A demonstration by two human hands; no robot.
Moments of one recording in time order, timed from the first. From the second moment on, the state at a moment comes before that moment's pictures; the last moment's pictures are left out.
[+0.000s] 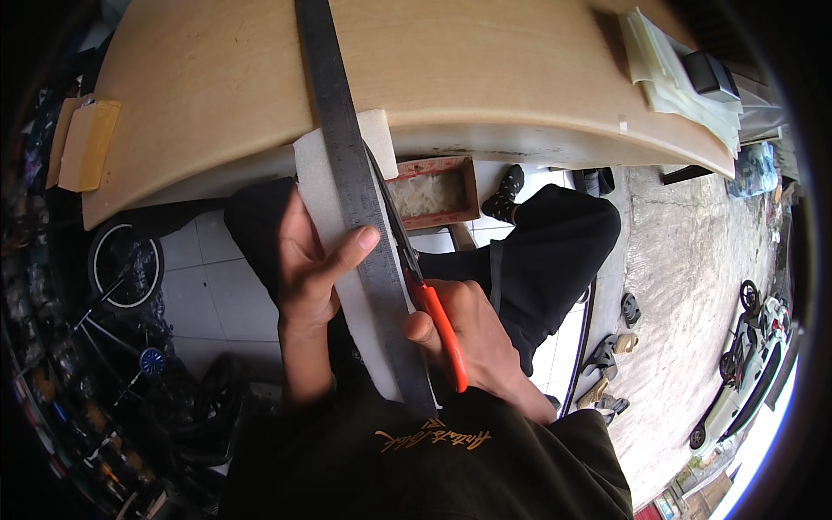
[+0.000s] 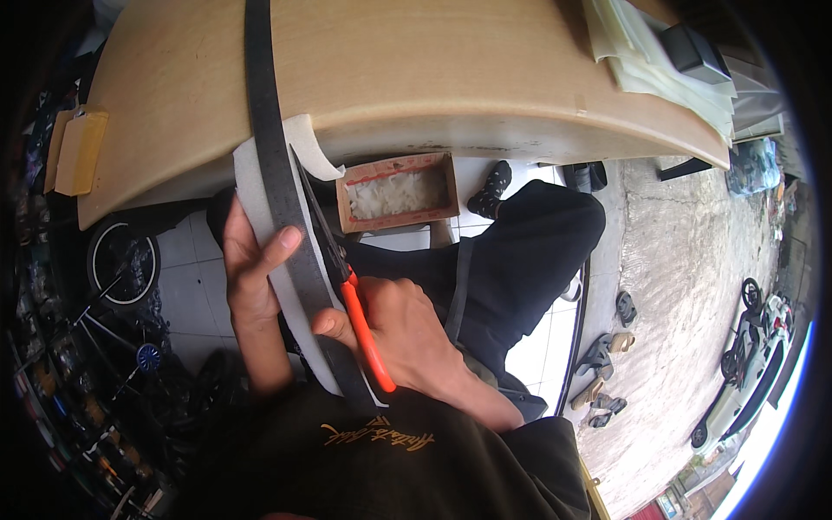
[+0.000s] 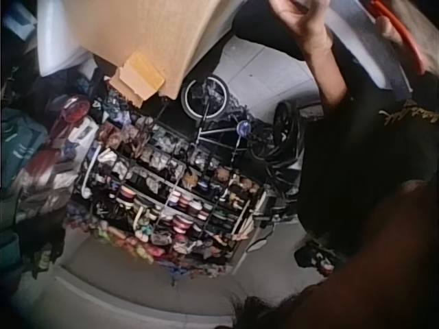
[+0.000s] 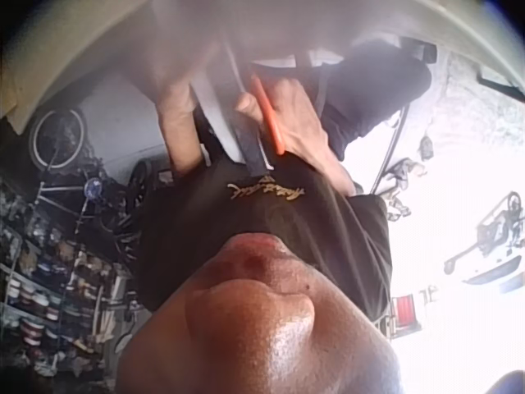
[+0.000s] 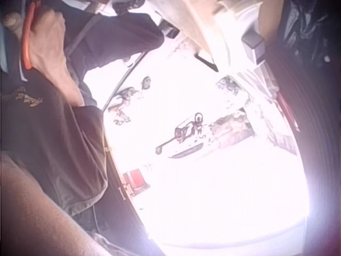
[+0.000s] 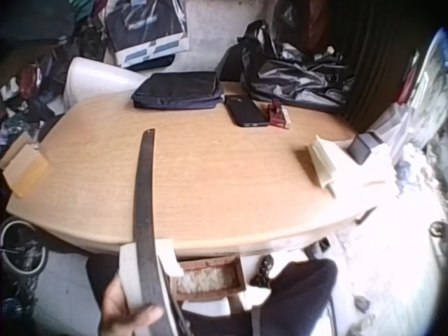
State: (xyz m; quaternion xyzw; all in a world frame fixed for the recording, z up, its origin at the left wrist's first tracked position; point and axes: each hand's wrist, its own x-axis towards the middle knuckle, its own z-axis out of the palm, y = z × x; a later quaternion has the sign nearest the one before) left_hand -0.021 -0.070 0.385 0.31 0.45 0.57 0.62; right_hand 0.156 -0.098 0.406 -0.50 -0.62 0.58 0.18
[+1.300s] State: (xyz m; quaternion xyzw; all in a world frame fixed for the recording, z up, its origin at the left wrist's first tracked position) left_hand -0.015 -0.073 0.388 0.31 0.44 0.57 0.63; right_hand 0.166 -0.114 0.403 -0.51 -0.62 0.57 0.16
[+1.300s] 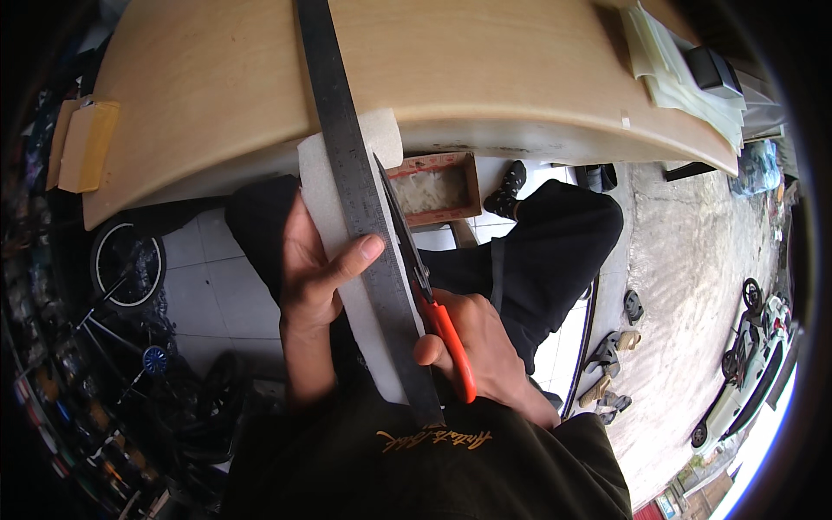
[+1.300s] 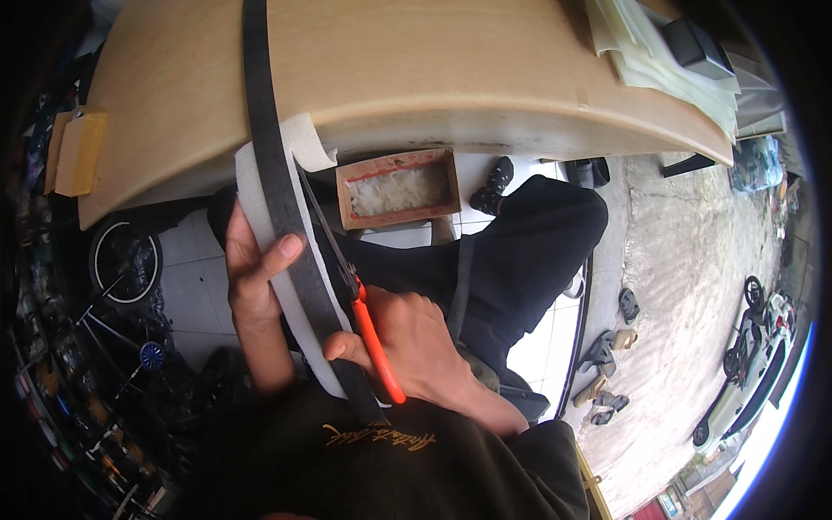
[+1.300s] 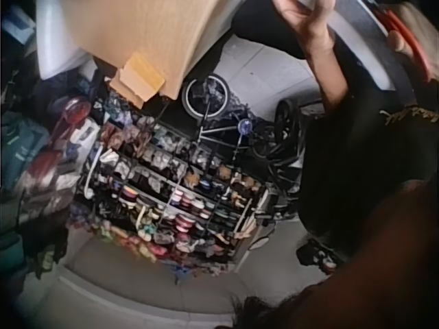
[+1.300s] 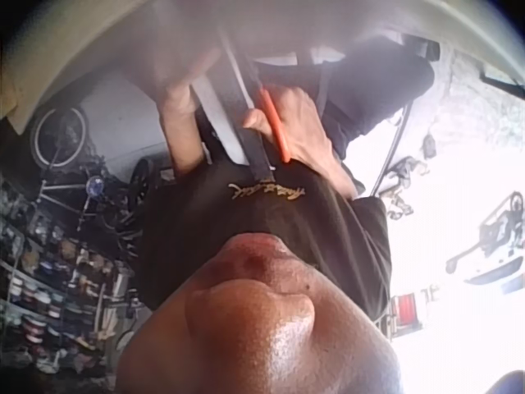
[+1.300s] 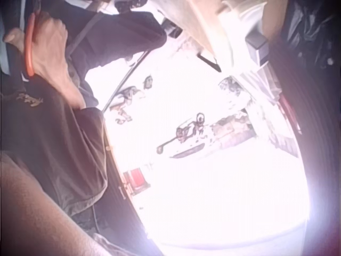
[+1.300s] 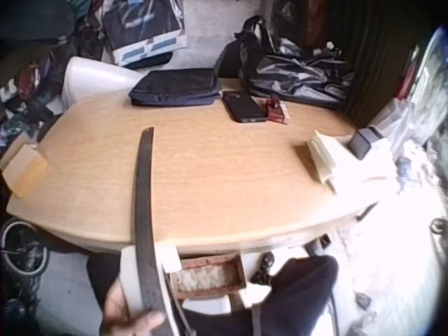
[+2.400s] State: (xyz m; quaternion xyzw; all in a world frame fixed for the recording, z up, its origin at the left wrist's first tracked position) left_hand -0.021 -0.058 0.368 0.33 0.42 0.56 0.63; right_hand 0.162 -0.089 0.398 -0.54 -0.54 0.58 0.26
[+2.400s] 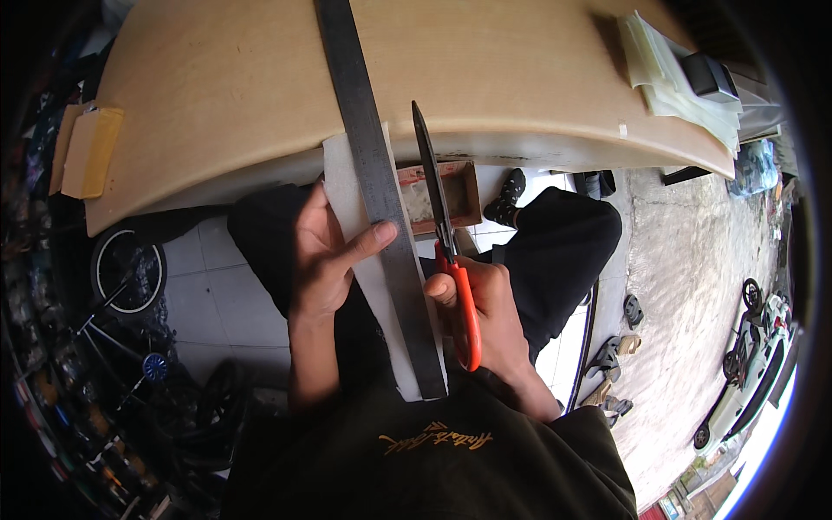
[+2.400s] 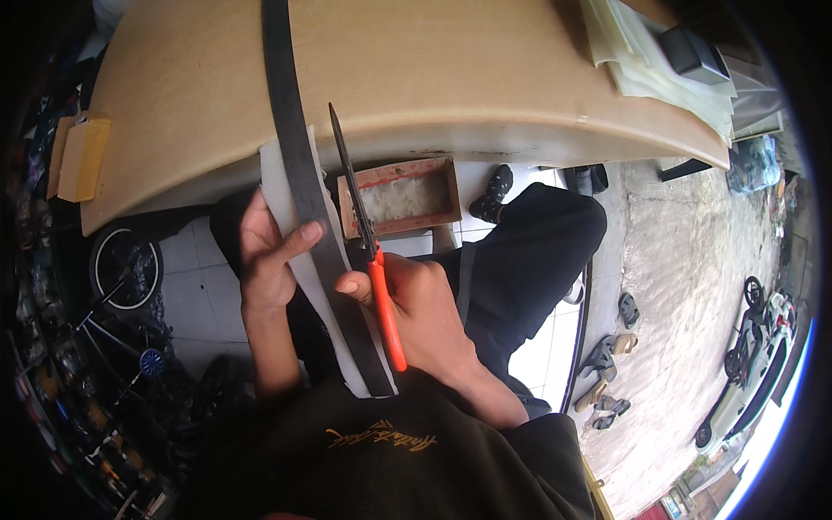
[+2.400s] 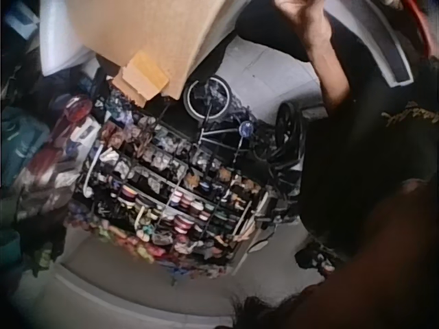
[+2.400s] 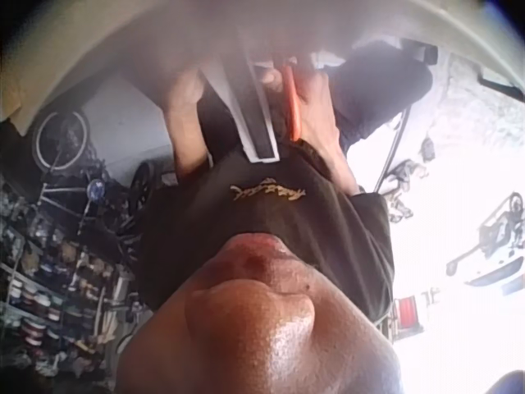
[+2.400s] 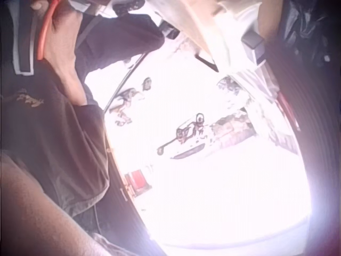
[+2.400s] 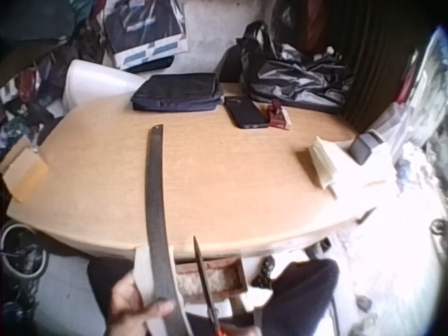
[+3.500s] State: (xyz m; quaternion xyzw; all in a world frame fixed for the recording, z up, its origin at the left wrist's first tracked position) left_hand -0.059 -0.025 0.398 0.41 0.62 0.62 0.25; right_hand 0.211 -0.117 0.355 -0.57 -0.41 0.63 0.34
